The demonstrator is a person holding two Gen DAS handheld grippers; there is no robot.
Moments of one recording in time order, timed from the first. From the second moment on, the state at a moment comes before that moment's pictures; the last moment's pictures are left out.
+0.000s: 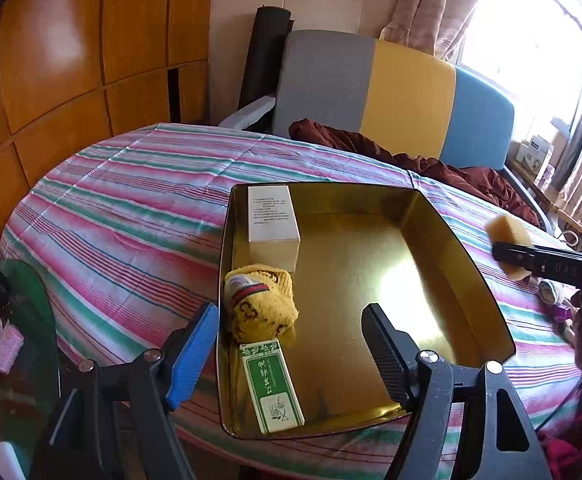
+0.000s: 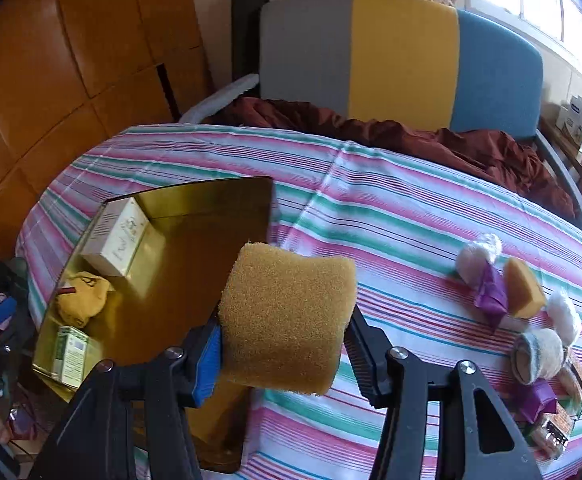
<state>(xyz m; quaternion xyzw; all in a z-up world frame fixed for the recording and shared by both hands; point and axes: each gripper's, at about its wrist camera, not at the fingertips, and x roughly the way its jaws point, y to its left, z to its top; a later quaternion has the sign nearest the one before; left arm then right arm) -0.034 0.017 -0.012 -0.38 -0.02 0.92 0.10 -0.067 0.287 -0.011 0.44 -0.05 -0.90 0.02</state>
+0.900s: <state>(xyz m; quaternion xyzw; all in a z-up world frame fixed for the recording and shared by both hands) -0.035 -0.028 -0.030 -0.40 -0.07 0.91 0.07 -0.185 0.158 -0.052 0.50 -0.09 -0.85 0.10</state>
